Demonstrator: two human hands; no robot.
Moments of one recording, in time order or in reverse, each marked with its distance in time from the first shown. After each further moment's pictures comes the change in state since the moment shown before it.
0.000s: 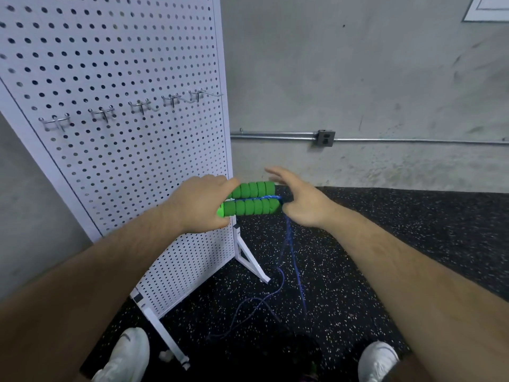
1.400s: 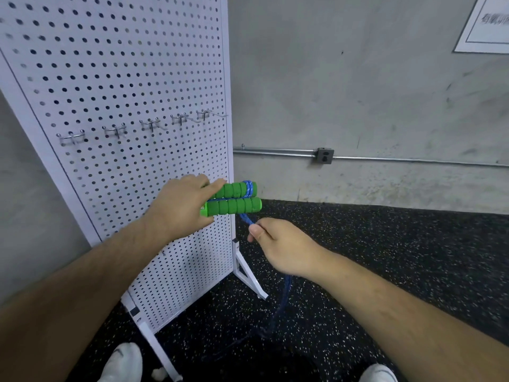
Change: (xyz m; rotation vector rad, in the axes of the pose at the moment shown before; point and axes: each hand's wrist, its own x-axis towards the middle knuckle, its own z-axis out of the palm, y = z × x) left_hand -0.013 -0.035 0.002 0.118 0.216 -0.082; right_hand -0.042 -0.047 0.038 -0.133 0.008 -0.060
